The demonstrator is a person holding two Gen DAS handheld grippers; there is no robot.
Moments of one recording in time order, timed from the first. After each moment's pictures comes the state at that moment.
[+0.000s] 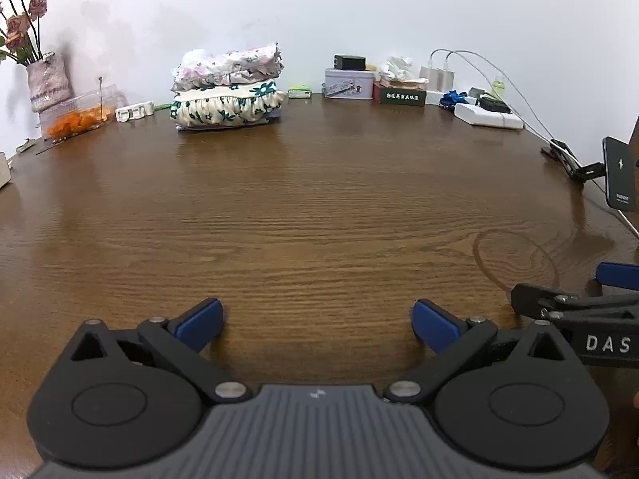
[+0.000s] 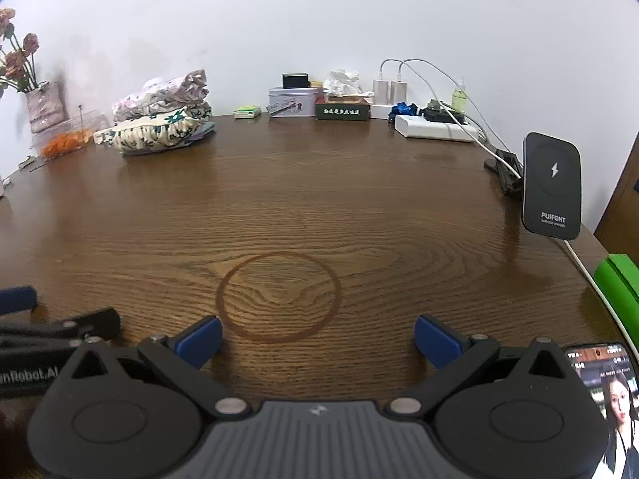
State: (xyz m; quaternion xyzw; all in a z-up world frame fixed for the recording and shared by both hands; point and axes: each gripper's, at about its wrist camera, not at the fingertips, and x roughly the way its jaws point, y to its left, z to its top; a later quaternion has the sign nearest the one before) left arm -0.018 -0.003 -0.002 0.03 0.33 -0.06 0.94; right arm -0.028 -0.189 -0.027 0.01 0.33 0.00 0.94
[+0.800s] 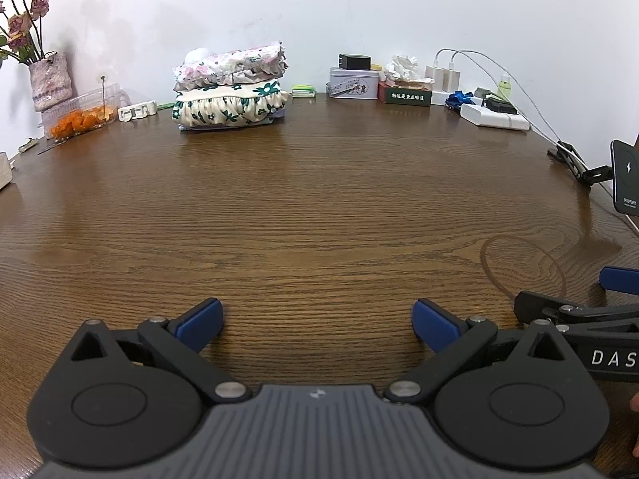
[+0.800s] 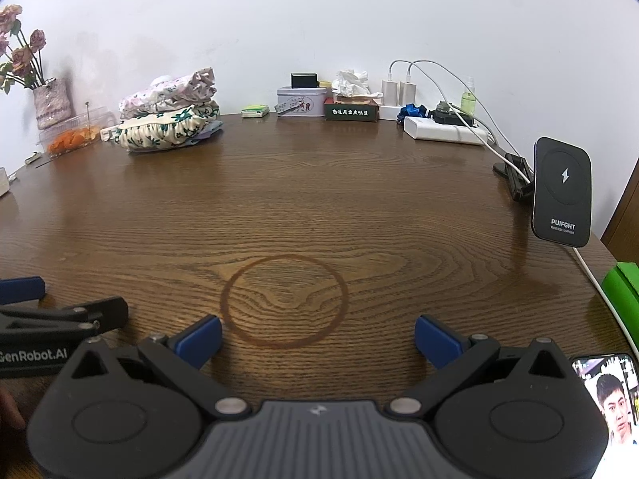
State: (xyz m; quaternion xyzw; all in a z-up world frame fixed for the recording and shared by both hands) left arm -0.014 -0.004 -0.003 0.03 0.33 -0.05 0.94; right arm -0.026 -0.189 -0.026 0.01 0.33 0.01 0.94
